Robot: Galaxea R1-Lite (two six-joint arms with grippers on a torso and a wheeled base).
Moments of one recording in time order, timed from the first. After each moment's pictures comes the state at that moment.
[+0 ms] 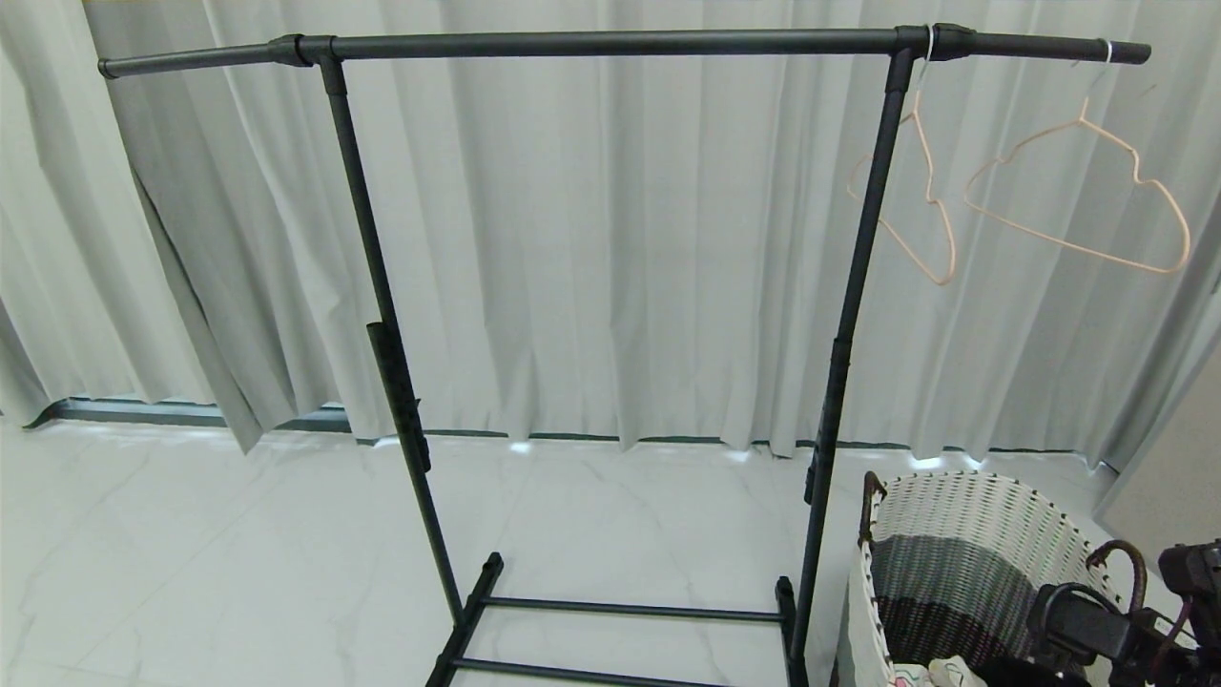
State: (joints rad) left arm 0.01 0.00 0.00 -0.04 -0.10 0.07; right arm 0.06 1.58 -0.15 -0.48 -0.08 -0.82
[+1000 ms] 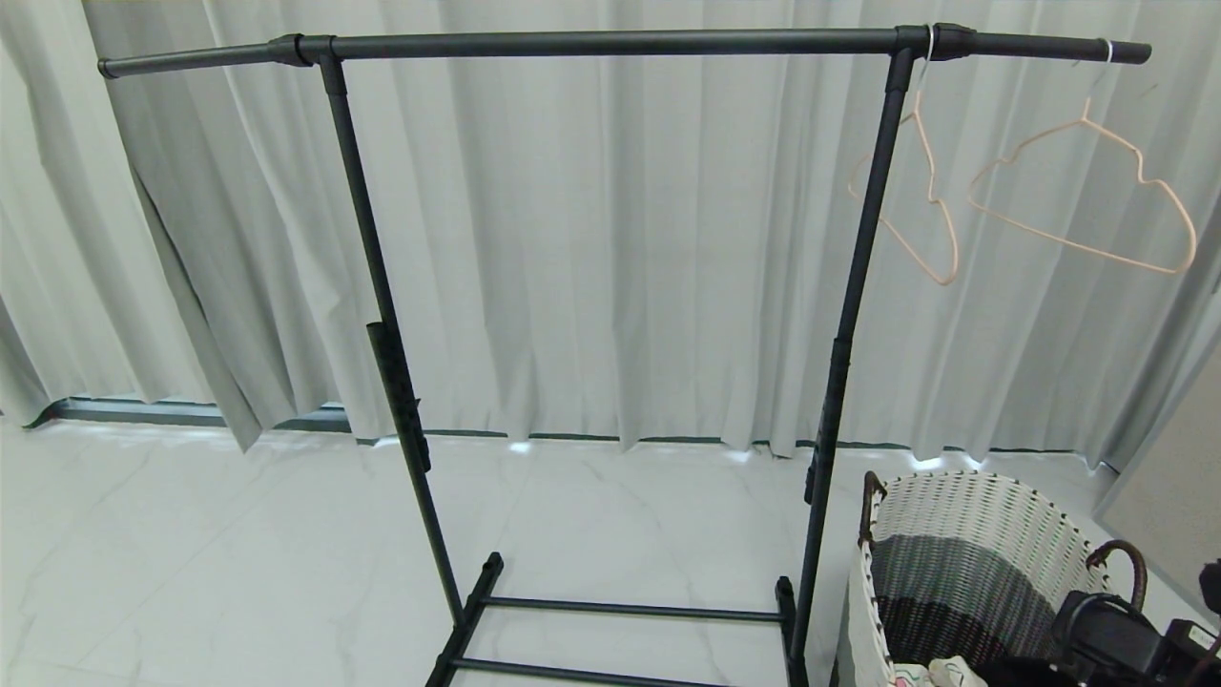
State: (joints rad) left arm 0.01 0.00 0.00 -0.04 -0.10 0.07; right arm 0.04 1.47 -0.08 -0.53 -0.14 -0.82
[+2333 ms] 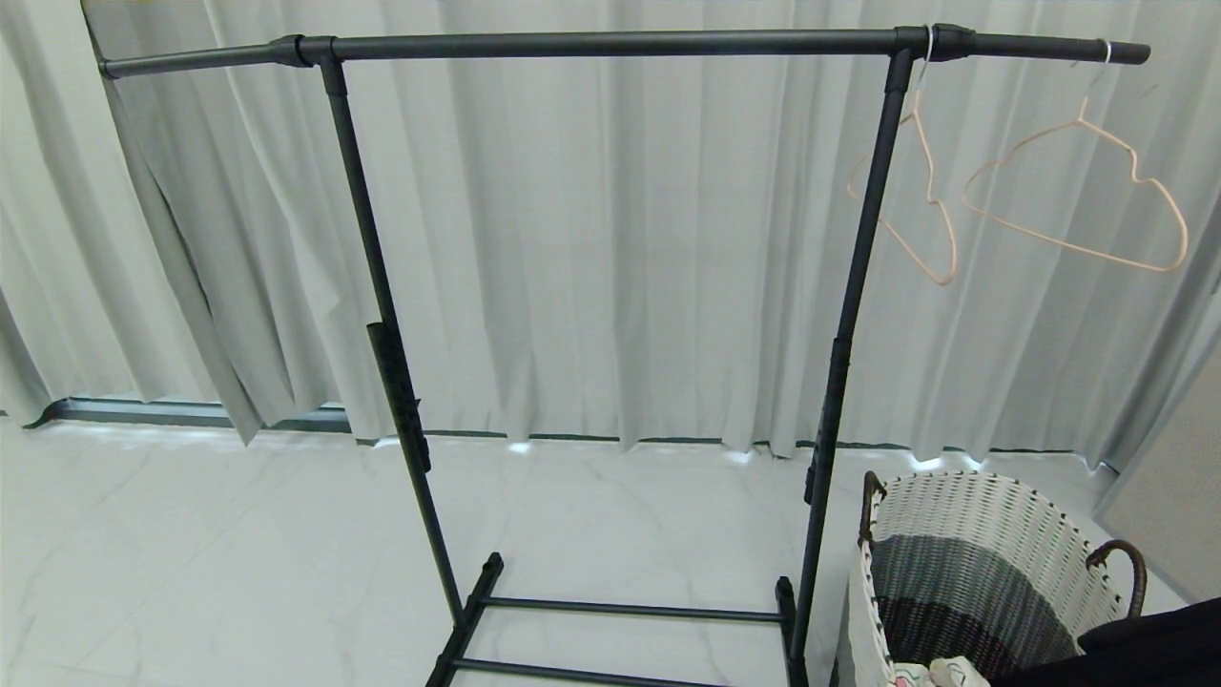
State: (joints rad) left arm 0.01 0.00 0.00 -0.04 -0.11 0.08; right arm -0.14 0.75 -0.94 0.67 -0.09 -0.60
